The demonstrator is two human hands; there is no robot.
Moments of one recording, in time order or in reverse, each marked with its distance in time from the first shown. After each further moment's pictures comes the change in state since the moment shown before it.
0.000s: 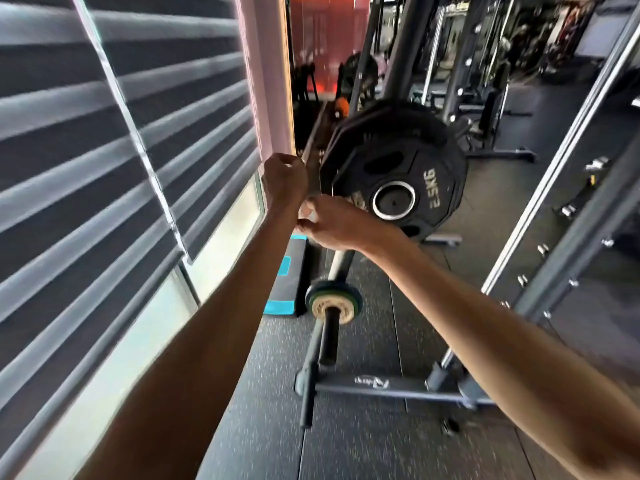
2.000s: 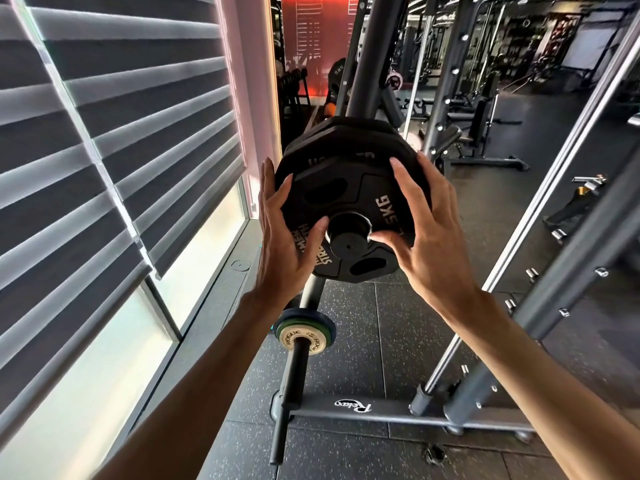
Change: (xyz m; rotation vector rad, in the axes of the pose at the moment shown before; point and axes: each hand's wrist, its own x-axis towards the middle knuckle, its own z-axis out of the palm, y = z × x) left_hand -0.050 -0.052 0.072 0.056 -0.147 0.879; right_hand -0.055 0.170 -0.035 -0.103 0.825 -0.097
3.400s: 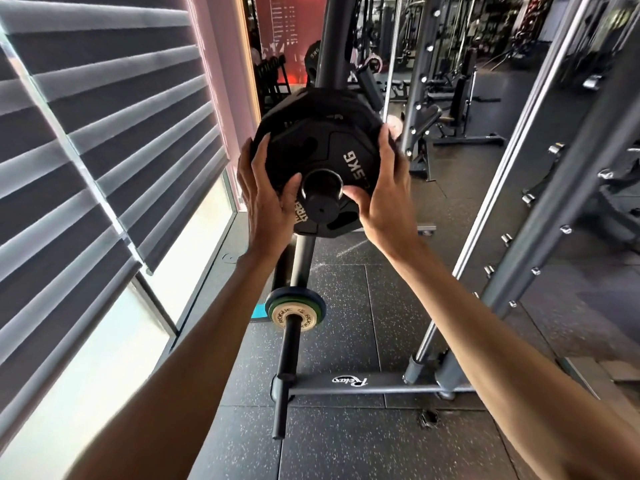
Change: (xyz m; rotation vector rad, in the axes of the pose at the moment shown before) left_hand 0.009 0.011 0.010 0.172 0.047 -0.214; right_hand -0.002 -0.005 0.026 0.190 0.005 0.362
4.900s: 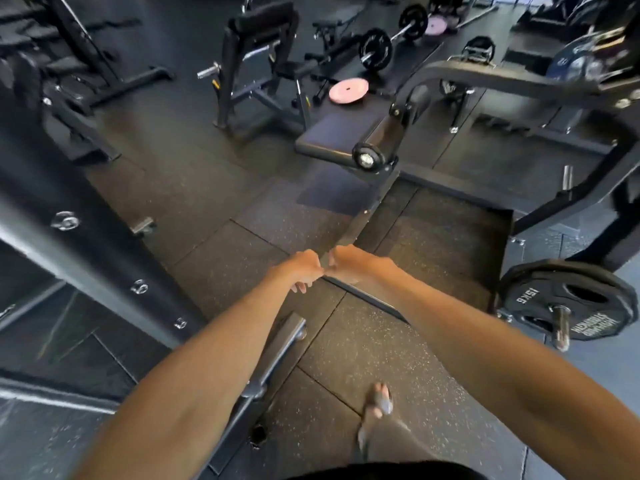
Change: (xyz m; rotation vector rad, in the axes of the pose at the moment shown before) left_hand -0.303 0.351 0.762 0.244 -1.990 0.255; right_hand -0.098 0.646 -0.431 -0.499 -0.684 1.174
